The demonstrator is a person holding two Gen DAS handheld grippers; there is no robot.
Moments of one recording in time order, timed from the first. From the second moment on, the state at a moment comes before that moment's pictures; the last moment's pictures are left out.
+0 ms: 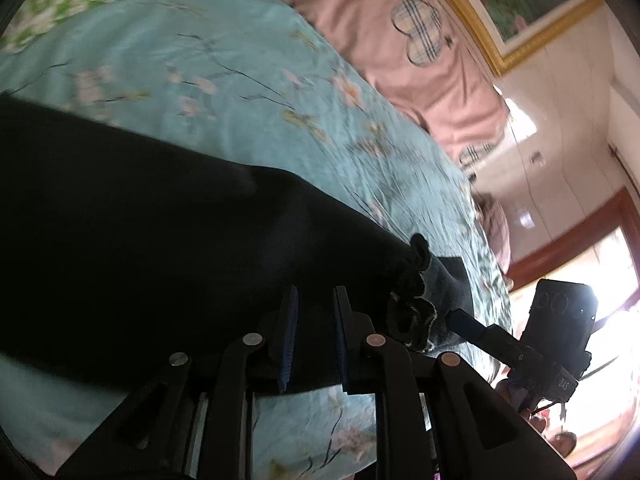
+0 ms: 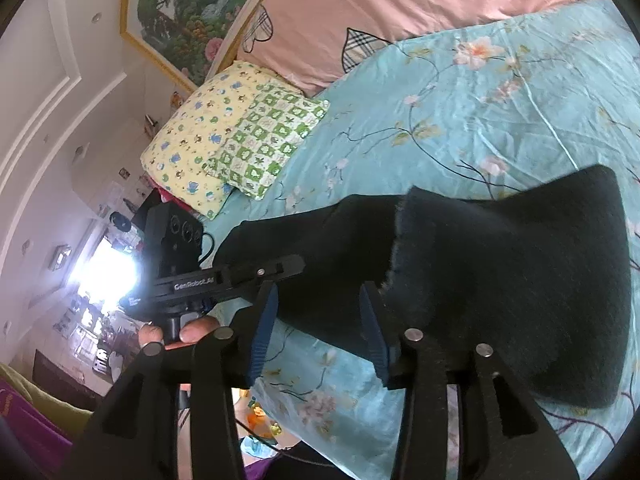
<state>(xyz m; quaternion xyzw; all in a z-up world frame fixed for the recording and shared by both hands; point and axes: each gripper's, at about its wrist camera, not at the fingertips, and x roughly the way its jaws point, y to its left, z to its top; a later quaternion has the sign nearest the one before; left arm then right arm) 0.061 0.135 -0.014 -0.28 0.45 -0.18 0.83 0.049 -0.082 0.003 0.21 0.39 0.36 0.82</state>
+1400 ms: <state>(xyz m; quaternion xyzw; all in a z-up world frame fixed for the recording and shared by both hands) -0.047 0.277 -0.005 -0.38 0.39 0.06 0.84 0.122 0.064 0.019 0.09 0.41 0.48 0.77</state>
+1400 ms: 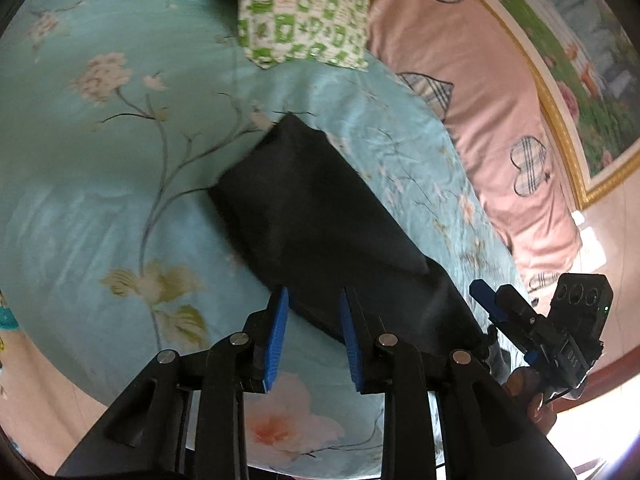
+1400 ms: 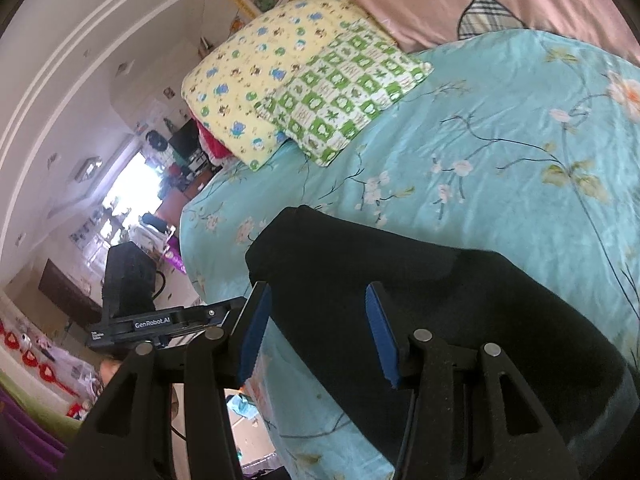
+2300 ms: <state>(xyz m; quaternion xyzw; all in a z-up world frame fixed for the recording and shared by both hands) -0.031 0.317 -0.044 -0.45 0.40 0.10 0.80 0.193 0.201 0.004 -0.07 0.45 0.56 0.69</state>
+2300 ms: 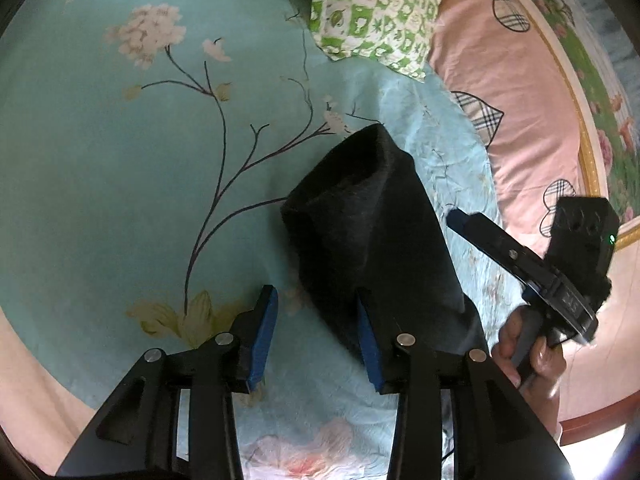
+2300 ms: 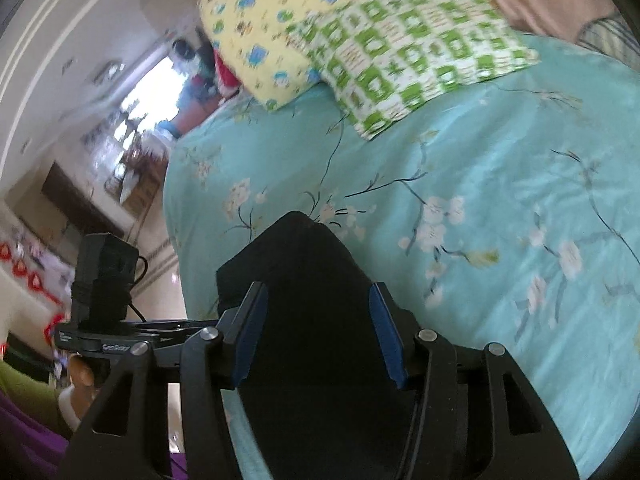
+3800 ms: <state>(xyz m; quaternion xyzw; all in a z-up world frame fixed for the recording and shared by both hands) 0.003 0.202 0.072 -0.34 0.33 -0.04 0.88 0.191 0.118 0.075 0.02 0.40 0.59 0.70</state>
